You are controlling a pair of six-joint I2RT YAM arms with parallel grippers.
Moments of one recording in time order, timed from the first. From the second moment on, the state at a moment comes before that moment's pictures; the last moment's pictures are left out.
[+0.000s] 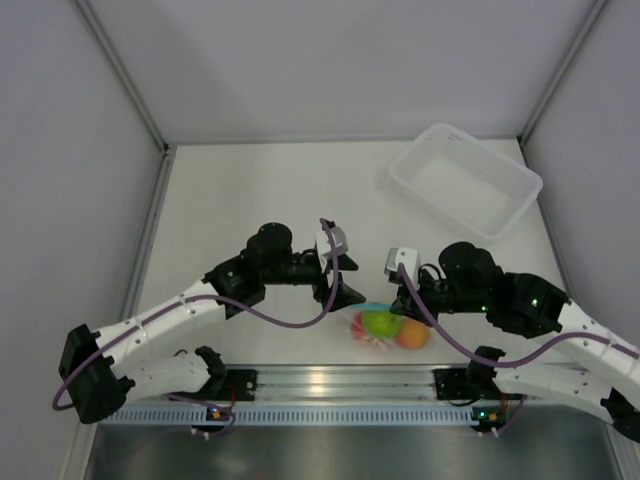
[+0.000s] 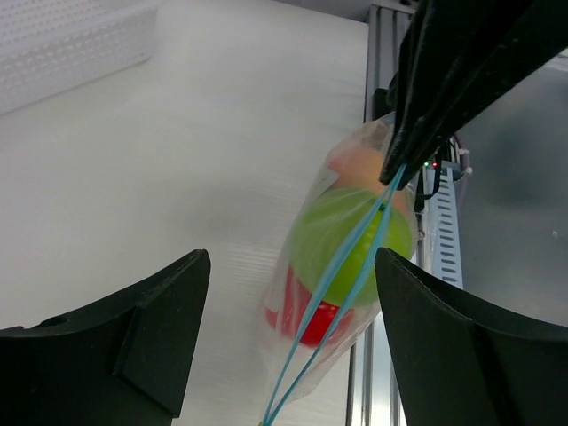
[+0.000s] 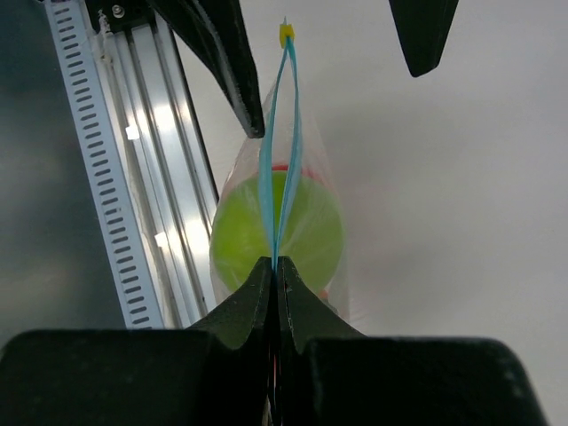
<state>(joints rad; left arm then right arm) -0.88 1.09 0.85 -0.02 0.56 -0.02 0.99 0.77 0.99 -0.85 -0.23 -0.16</state>
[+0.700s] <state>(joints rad) -0.90 1.11 0.82 0.05 0.59 -0.02 0.99 0.77 0.99 -0.85 -0.26 -0.18</state>
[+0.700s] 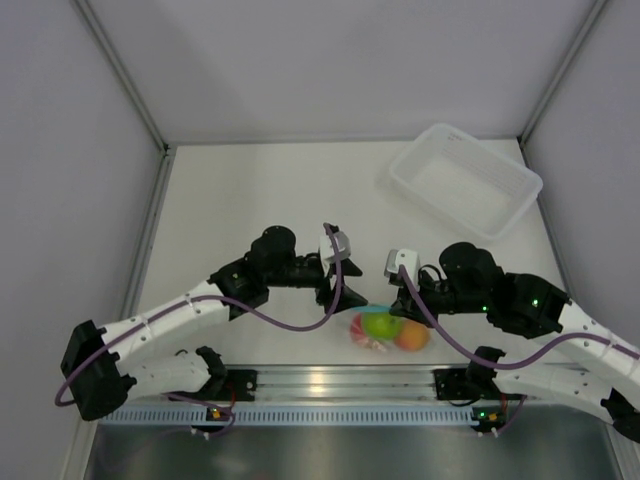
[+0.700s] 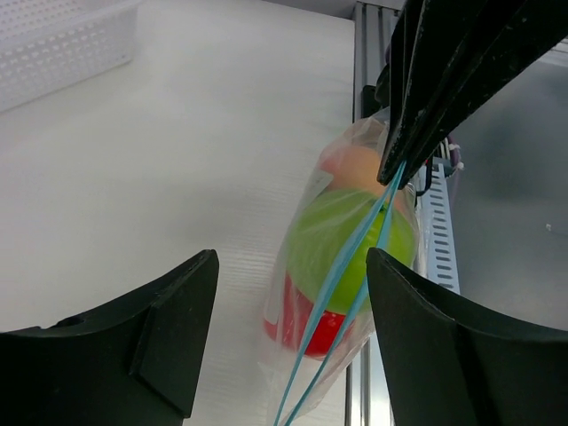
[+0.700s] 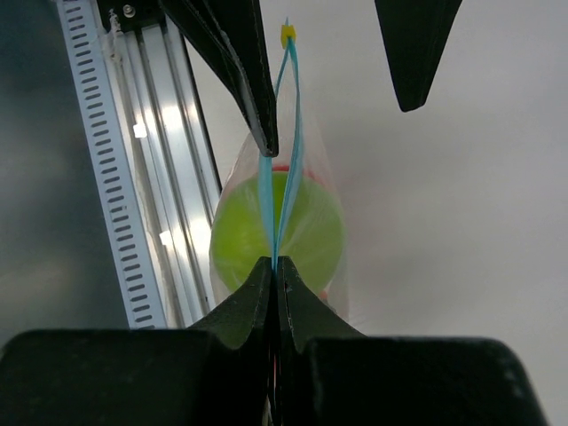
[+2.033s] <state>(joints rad) -0.92 1.18 0.78 0.08 0.59 0.00 0.99 0.74 0.99 -0.85 -0.27 -0.18</state>
